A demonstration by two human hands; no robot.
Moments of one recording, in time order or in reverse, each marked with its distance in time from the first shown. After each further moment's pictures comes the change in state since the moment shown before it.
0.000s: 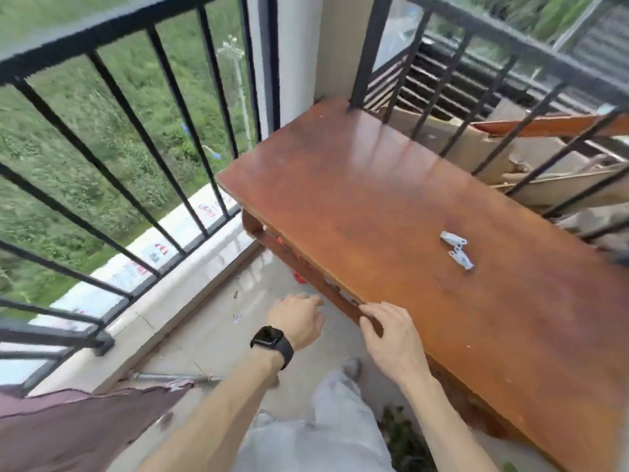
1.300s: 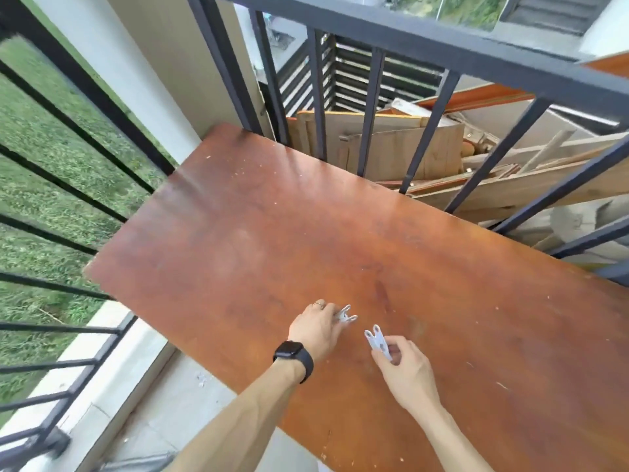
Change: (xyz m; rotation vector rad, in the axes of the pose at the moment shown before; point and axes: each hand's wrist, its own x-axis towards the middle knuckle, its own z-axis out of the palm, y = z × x) left_hand 0.303 0.218 0.050 -0.024 -0.091 0.007; right_hand 0.179 0.273 -0.072 0.387 -0.078 0.471
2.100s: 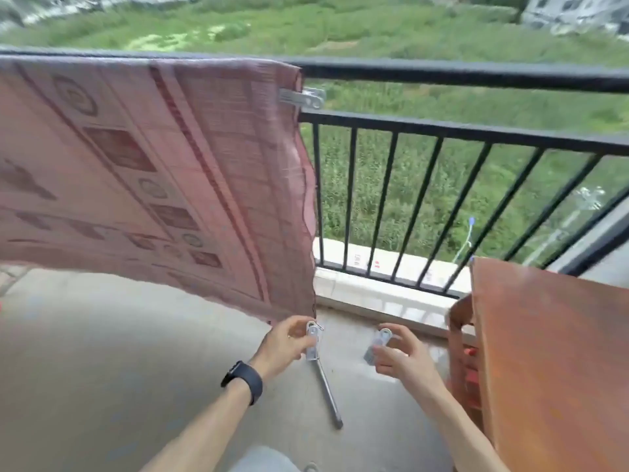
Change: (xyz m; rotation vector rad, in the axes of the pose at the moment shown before) left_hand -0.576 -0.239 0.033 -1.378 1.074 -0.883; right_hand -0.332 -0.252 0.259 -0.171 -1.149 -0.562
